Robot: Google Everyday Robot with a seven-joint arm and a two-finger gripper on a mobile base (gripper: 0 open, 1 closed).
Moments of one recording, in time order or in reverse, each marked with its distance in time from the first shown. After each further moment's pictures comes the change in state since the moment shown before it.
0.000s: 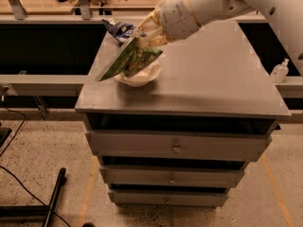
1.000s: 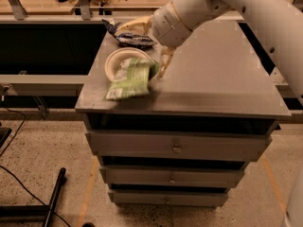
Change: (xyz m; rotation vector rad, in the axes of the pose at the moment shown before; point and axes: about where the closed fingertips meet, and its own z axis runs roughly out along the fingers) arm 0.001 0.037 0.027 -0.214 -0.058 0.032
